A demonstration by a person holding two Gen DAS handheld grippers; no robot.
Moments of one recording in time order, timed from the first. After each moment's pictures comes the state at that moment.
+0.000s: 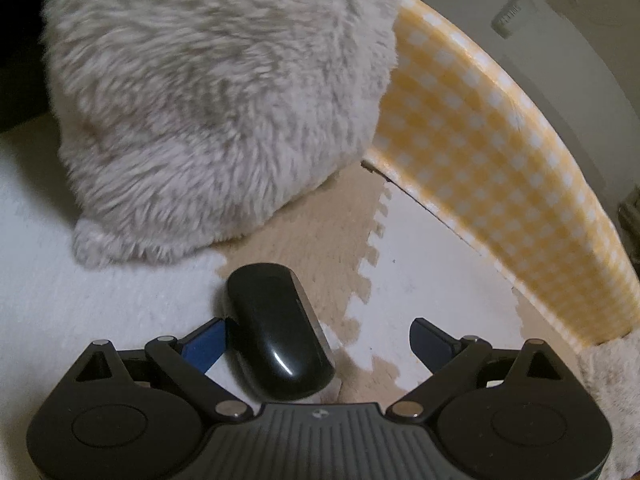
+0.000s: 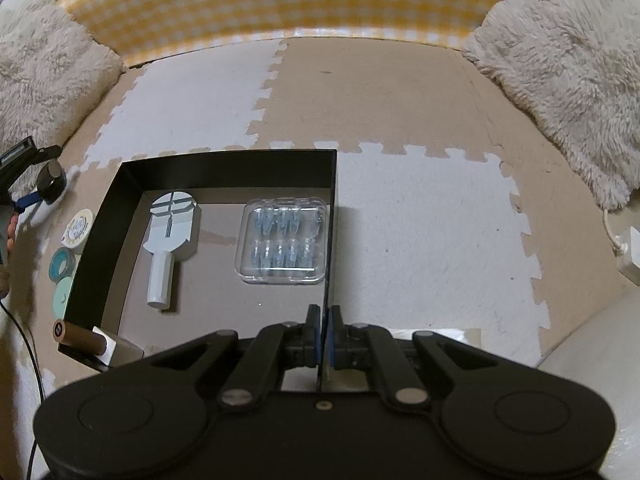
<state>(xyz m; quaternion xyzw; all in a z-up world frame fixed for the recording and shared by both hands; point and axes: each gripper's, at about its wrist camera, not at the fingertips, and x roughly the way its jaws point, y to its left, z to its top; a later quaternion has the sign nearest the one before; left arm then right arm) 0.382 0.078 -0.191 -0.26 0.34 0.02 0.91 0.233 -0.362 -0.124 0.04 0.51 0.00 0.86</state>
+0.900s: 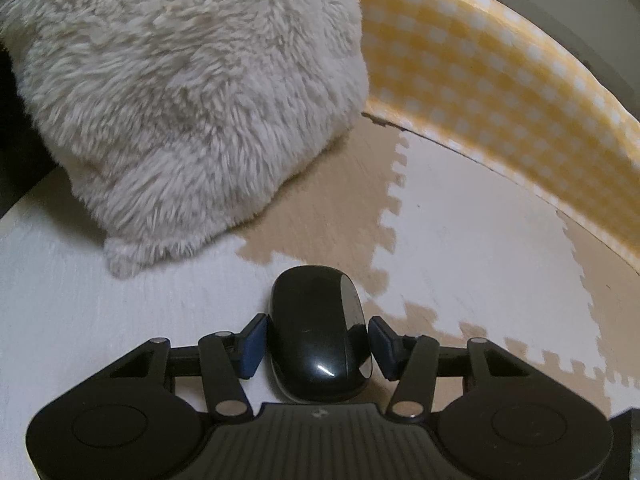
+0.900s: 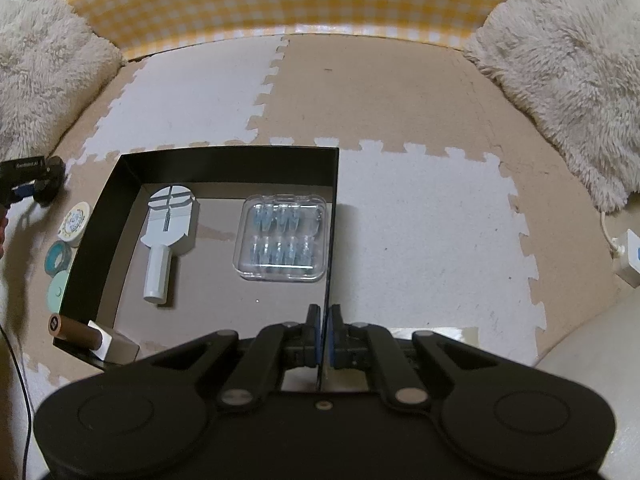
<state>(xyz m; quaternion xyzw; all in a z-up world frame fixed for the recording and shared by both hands) 0.372 0.045 -0.180 -0.13 0.40 0.06 0.91 0.233 -0.360 -0.125 0.03 0.51 0.00 0.86</state>
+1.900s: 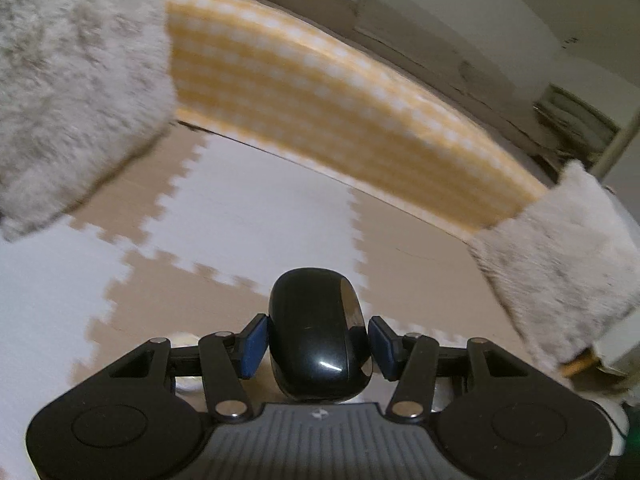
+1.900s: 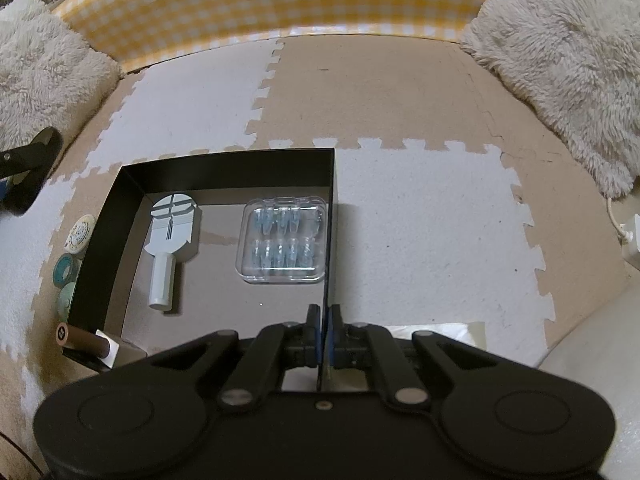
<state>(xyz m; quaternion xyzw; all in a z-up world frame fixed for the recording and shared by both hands) 0.277 -0.094 -0.079 -0.18 0.38 -0.12 0.90 0.232 -0.368 -0.126 0.06 0.51 0.00 0.86</state>
